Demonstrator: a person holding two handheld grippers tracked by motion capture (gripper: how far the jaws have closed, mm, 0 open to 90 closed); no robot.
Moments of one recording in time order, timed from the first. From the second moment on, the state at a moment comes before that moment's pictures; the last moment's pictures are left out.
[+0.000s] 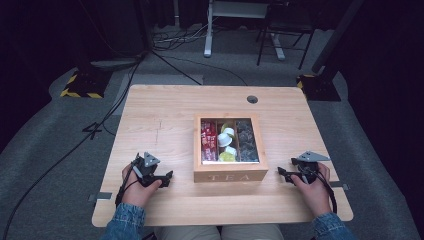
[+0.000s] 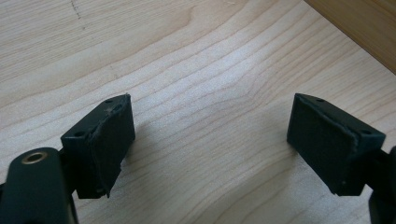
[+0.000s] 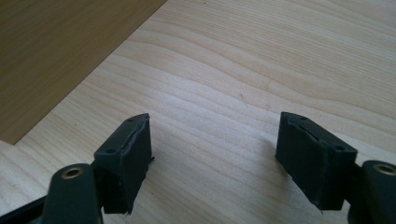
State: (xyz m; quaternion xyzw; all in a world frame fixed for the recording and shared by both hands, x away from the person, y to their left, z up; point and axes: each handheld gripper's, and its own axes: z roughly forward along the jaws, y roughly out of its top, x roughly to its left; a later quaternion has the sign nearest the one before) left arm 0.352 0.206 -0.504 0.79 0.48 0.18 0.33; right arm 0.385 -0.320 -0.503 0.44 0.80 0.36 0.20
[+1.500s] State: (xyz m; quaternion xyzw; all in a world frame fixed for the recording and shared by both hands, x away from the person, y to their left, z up) left arm 0.317 0.170 -0.431 0.80 0.41 0.17 0.41; right arm 0.386 -0.320 -0.503 0.44 0.80 0.36 0.20
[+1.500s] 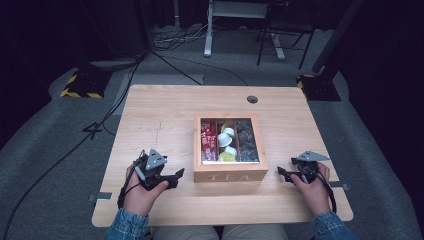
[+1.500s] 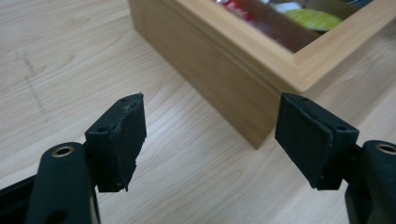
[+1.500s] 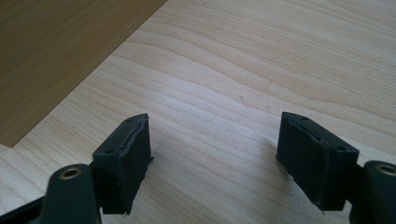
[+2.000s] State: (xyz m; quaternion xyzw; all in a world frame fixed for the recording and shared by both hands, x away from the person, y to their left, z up) left arm 0.313 0.138 -0.439 0.81 0.37 0.14 0.42; right arm 0.387 -0.320 -0.503 0.44 0.80 0.36 0.20
